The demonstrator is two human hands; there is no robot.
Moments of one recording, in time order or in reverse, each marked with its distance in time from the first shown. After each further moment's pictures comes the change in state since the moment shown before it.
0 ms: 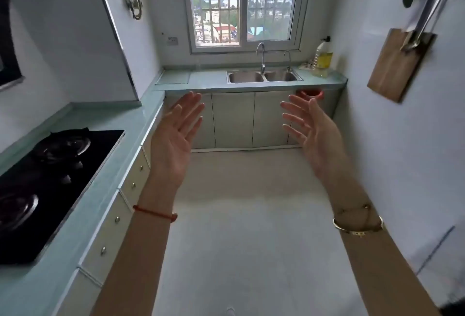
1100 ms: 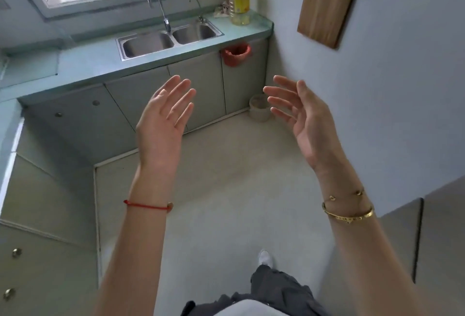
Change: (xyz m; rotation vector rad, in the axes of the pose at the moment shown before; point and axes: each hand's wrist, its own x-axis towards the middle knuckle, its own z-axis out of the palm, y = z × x) left_hand 0.314 -0.265 0.099 -0.106 -0.136 -0.356; right_hand 0.262 0.084 -0.181 -0.123 0.342 0.034
